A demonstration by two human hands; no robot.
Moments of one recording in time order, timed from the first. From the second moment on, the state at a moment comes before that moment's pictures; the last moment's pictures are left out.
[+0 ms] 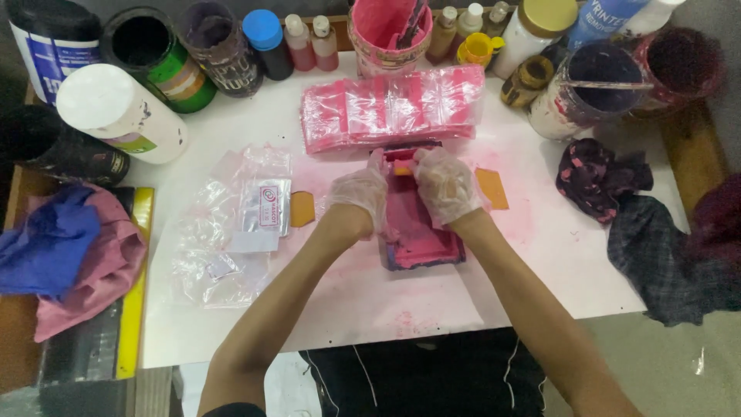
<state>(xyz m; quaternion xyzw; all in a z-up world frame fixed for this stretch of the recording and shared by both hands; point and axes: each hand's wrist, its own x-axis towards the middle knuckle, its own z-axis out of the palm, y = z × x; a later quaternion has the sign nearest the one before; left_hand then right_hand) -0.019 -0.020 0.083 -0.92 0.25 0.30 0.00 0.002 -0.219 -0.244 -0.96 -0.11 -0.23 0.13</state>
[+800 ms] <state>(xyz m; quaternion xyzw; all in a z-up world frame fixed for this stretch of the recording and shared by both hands) 0.000 -0.022 0.018 -0.91 0.19 0.37 -0.06 0.009 -0.218 -0.252 -0.98 -0.12 -0.11 0.08</state>
